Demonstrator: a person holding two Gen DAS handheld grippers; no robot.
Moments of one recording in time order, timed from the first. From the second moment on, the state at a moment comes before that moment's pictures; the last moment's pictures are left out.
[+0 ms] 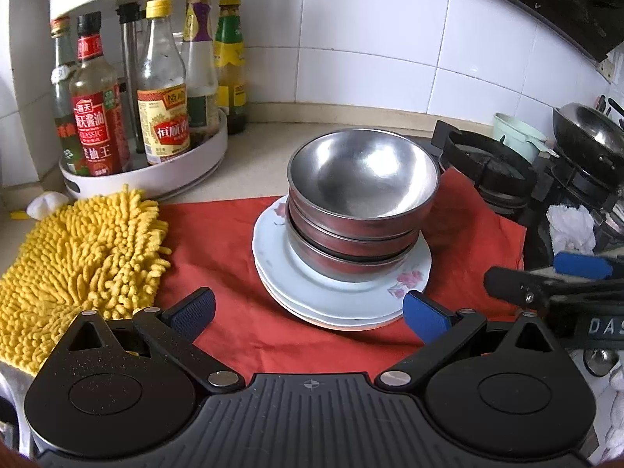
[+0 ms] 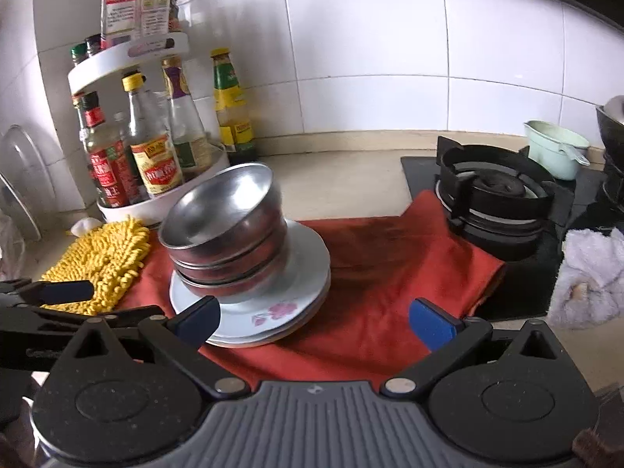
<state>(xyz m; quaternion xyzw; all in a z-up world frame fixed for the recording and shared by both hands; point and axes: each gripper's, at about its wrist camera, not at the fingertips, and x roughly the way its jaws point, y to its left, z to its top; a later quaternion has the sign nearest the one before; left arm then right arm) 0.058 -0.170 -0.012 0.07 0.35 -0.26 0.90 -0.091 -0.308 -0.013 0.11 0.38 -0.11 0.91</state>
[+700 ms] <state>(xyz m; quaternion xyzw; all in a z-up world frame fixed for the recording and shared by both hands) 0.051 -0.168 -0.015 0.05 0.38 -0.24 0.89 -0.098 -0.306 -0.013 0.12 0.39 -0.12 0.90</state>
